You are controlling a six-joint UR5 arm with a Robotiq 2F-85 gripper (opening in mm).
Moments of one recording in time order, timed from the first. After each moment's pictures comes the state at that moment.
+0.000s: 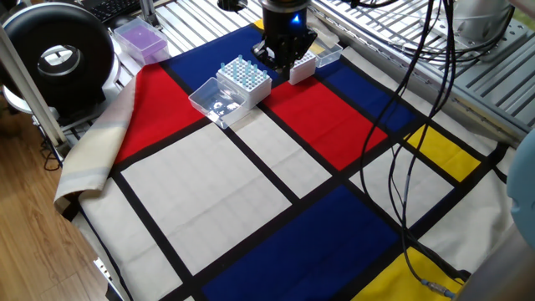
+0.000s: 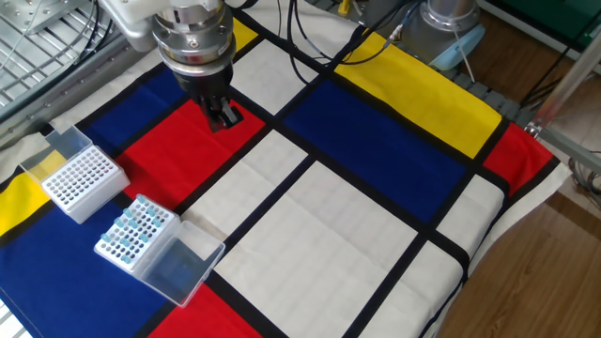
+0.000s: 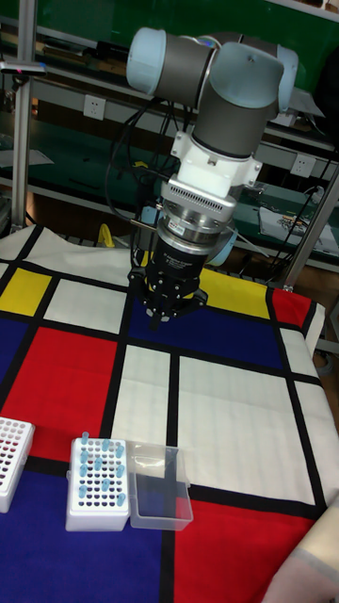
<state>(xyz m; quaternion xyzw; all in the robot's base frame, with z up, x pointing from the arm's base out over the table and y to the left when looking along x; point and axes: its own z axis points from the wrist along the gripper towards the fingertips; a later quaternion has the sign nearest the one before) 0.540 -0.010 0.187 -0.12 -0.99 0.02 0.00</state>
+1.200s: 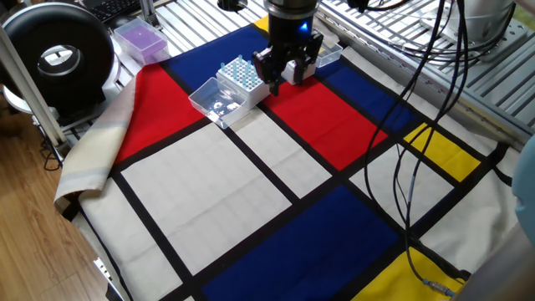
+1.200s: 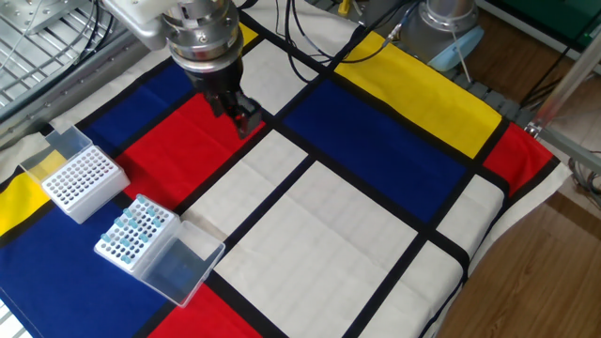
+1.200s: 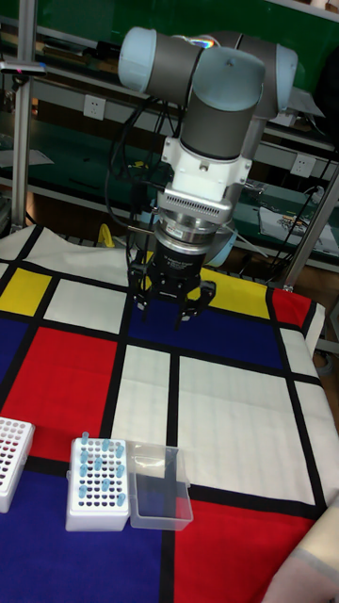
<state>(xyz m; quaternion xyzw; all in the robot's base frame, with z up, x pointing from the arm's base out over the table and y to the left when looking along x) 0.522 -0.002 0.178 -0.08 -1.00 -0.01 0.02</state>
